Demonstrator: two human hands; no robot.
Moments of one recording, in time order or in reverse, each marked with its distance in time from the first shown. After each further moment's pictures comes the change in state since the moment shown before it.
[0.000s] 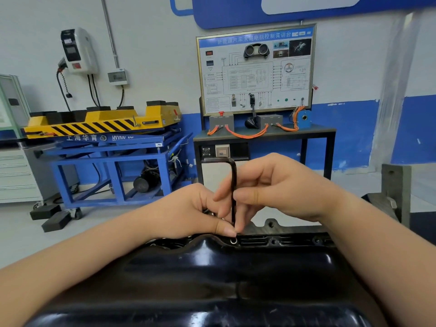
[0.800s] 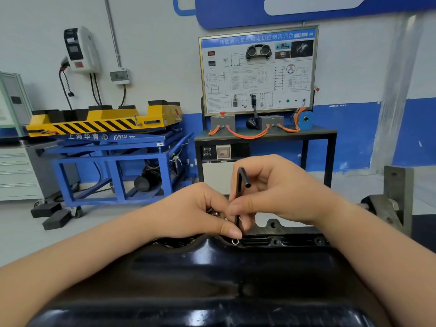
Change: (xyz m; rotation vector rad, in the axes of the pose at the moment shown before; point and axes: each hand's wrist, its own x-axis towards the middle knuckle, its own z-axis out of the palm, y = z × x) left_hand 0.002 0.006 0.003 -0.092 -0.046 -0.020; right_hand 0.005 0.003 0.004 -0.068 0.135 -0.016
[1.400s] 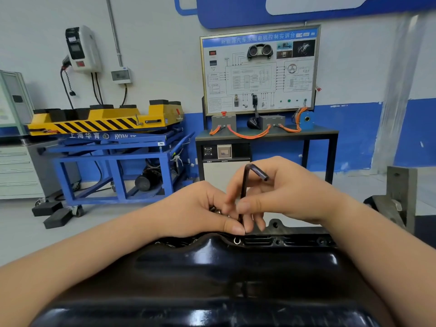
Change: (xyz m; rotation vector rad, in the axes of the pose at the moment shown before) left_hand 0.000 -0.001 0.001 0.002 0.039 0.017; right_hand -0.001 -0.001 -0.001 -0.002 -0.053 -0.009
